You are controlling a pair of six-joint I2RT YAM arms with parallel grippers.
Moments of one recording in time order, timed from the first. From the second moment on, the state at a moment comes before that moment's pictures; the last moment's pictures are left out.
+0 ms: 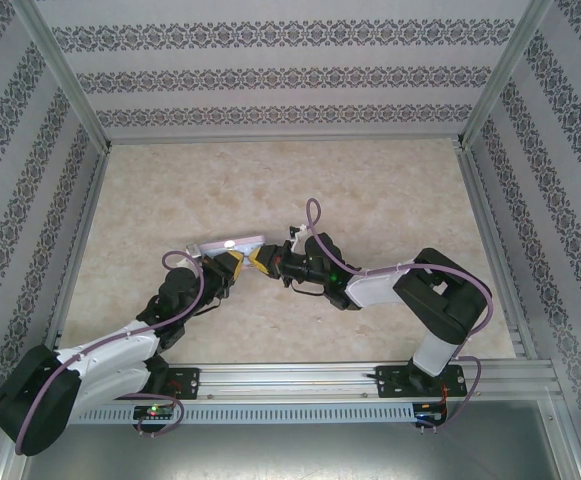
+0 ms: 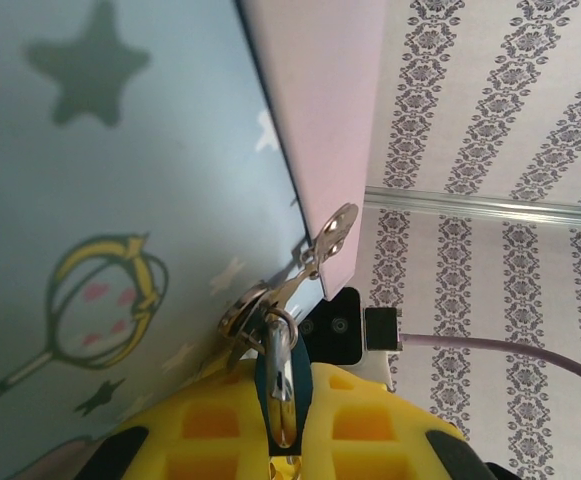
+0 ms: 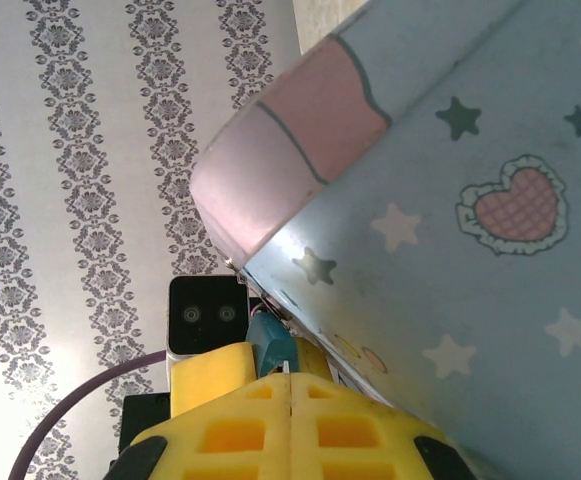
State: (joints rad) left arm -0.57 0.96 0.16 0.60 0.04 -1.58; right arm 0.83 1.71 0.65 0.87 -0.39 1.59
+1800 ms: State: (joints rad) left arm -0.54 0.96 0.15 0.60 0.09 -1.55; right arm 0.77 1.85 0.69 1.02 -0.59 1.62
